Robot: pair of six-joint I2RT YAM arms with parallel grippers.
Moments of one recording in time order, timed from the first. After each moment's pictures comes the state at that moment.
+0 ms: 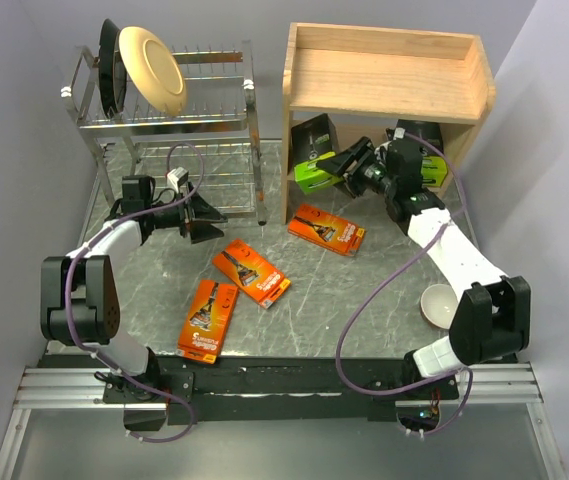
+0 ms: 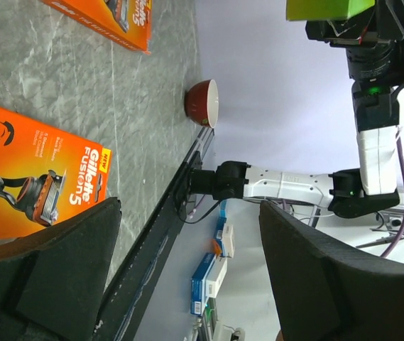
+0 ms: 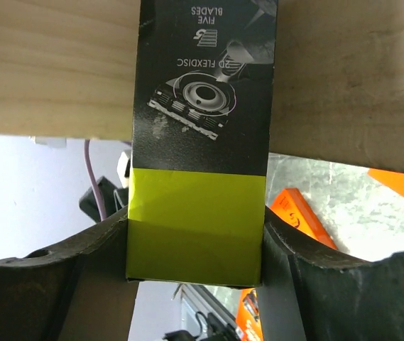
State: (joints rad) left arm 0.02 1.59 0.97 -0.07 1.24 -0.71; right arm 0.24 1.46 1.20 -0.02 -0.42 1.07
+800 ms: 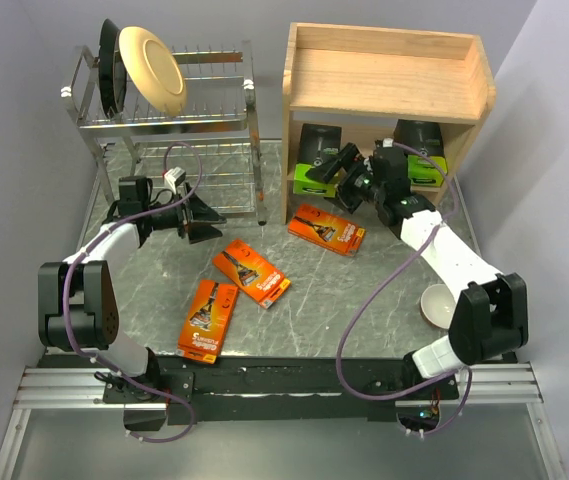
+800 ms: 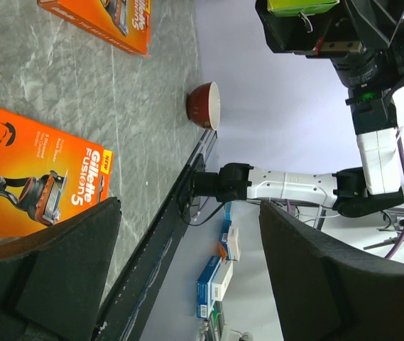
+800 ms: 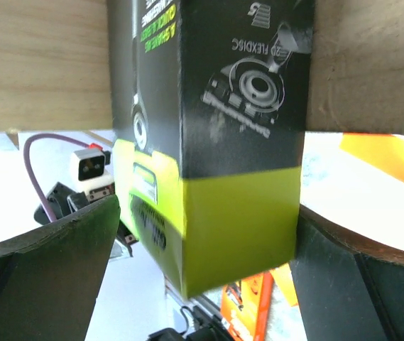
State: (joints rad) left arm 0.03 1.55 0.95 -0.06 1.23 -0.70; right arm 0.30 1.47 1.18 -0.11 -0.33 1.04
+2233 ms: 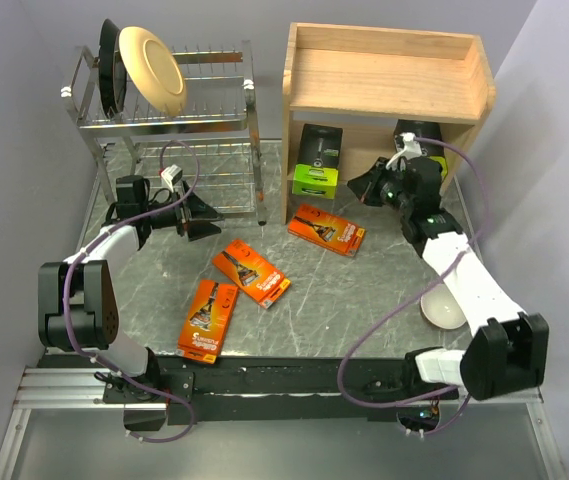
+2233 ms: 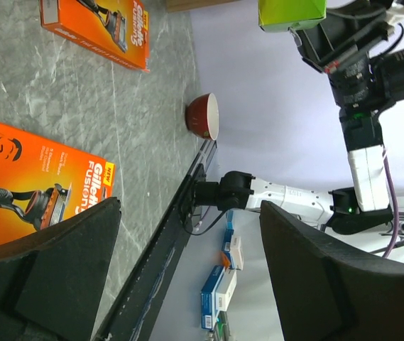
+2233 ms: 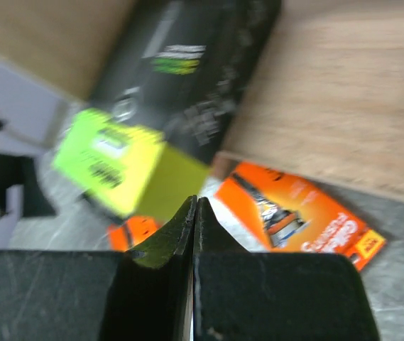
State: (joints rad) left arm 0.05 1.55 0.92 0.07 1.23 -0.76; right arm 0.19 1.26 1.04 -0.05 -0.30 0.46
